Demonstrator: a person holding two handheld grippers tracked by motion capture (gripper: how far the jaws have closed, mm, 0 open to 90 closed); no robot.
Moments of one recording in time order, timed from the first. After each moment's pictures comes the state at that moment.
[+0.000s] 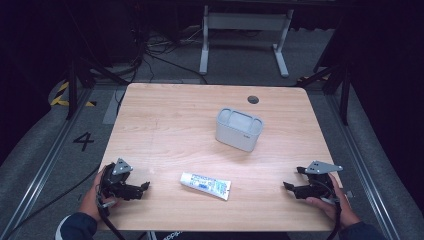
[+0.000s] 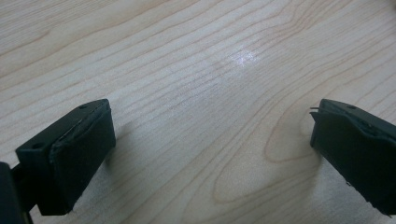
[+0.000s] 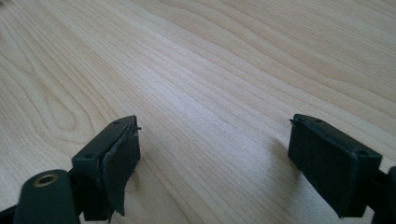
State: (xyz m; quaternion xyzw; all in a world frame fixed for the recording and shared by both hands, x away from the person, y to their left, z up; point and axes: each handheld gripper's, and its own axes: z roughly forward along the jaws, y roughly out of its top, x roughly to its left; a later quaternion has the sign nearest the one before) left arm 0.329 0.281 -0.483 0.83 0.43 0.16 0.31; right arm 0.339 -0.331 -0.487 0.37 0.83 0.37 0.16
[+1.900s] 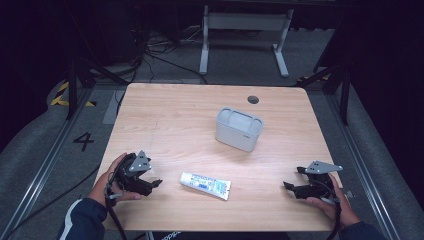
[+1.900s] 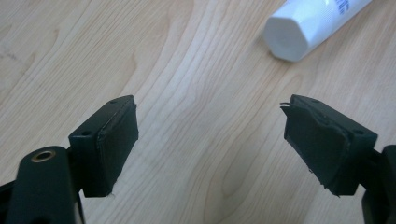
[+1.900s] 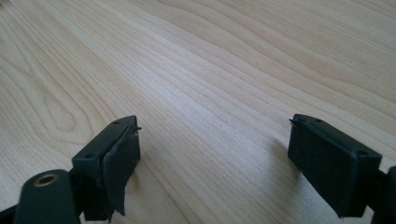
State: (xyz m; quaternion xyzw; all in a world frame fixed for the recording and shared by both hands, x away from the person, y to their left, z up) left arm 0.338 0.232 -0.429 0.91 0.25 0.16 0.29; right arm 0.339 -0.331 -0.487 0.38 0.83 0.37 0.16
